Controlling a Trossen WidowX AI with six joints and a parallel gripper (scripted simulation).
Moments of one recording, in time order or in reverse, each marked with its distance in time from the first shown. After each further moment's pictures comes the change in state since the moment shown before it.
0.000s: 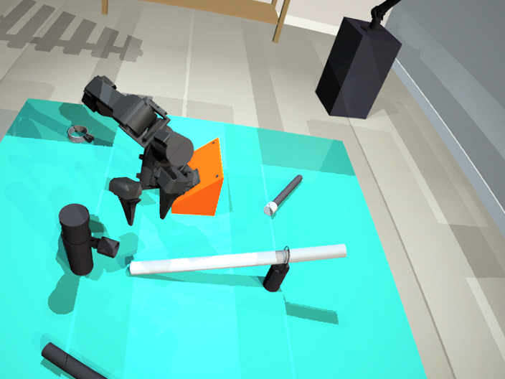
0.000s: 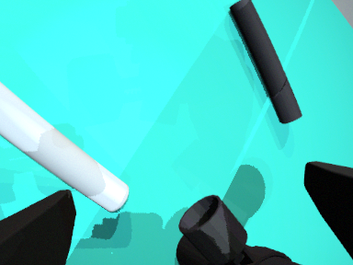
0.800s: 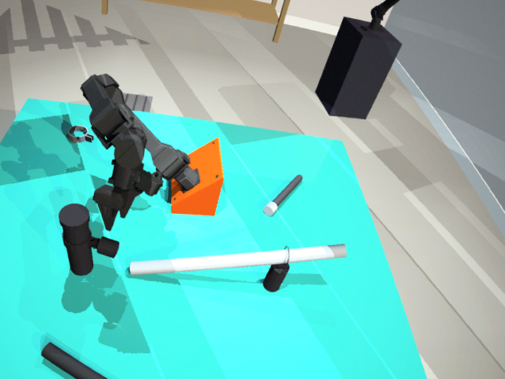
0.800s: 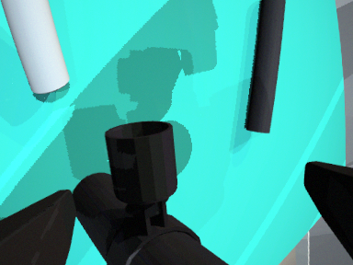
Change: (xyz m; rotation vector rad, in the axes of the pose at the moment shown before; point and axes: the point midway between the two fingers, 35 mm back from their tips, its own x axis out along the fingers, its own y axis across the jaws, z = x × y) arm 0.024 -0.031 -0.062 -0.574 0.055 -0.040
